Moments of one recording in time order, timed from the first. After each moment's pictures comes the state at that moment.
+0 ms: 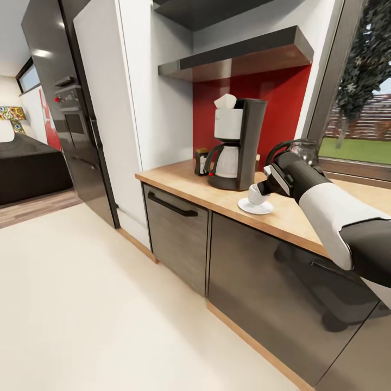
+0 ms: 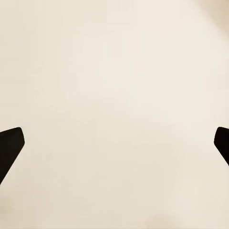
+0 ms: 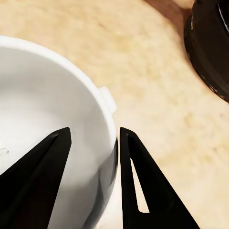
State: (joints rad) left arm 0.12 0.25 0.10 -0.58 0.45 -0.29 -0.24; right arm -1.58 -0.08 0.36 -0.35 0.06 1.01 0.15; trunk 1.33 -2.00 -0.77
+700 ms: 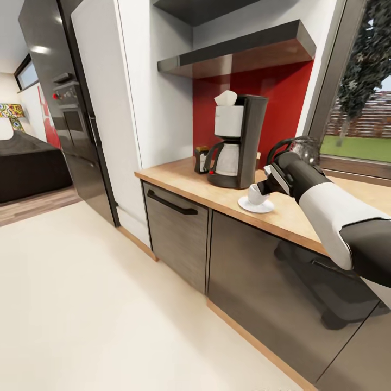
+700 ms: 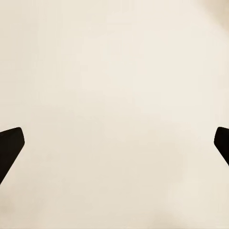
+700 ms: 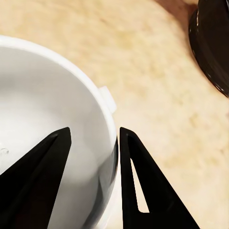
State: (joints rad) left arm 0.12 0.25 0.10 -0.58 0.45 -0.29 -0.24; right arm -1.58 -0.08 0.36 -0.35 0.07 1.01 0.14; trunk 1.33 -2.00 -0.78
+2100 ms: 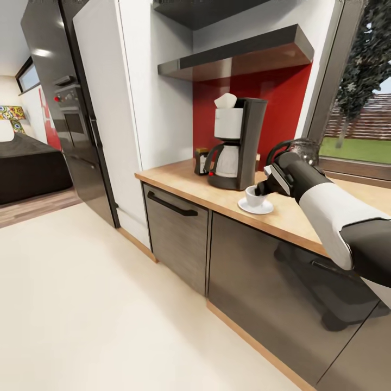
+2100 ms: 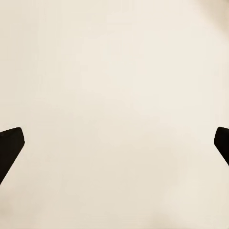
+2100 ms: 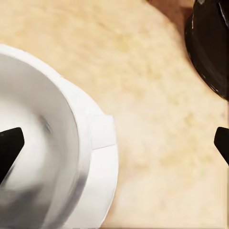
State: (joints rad) left arm 0.12 0.25 0.10 -0.58 0.45 -0.29 -0.24; right arm -1.58 -0.08 0.36 -0.35 0.06 1.01 0.15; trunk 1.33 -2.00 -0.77
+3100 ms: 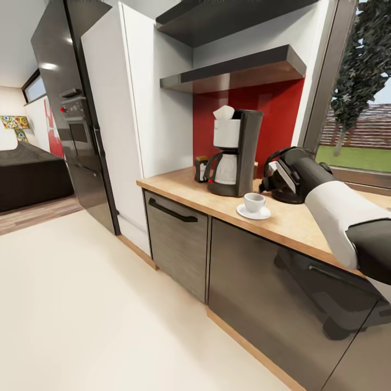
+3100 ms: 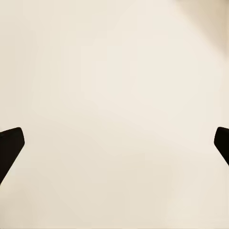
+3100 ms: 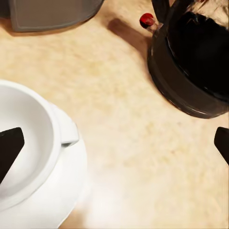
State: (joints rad) left arm 0.12 0.25 0.10 -0.58 0.45 -0.29 -0.24; right arm -1.58 -0.11 0.35 -0.39 0.06 1.01 0.15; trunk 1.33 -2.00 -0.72
